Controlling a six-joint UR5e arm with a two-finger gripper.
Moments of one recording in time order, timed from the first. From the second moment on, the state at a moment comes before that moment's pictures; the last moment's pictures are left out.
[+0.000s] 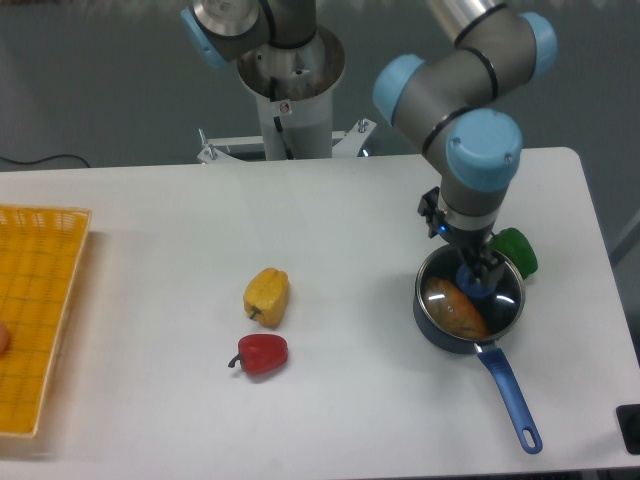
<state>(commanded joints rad) 2.66 -1.90 -1.51 -1.30 1.62 1.56</state>
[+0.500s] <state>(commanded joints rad) 2.71 -1.80 -1.52 -1.40 1.60 1.61</state>
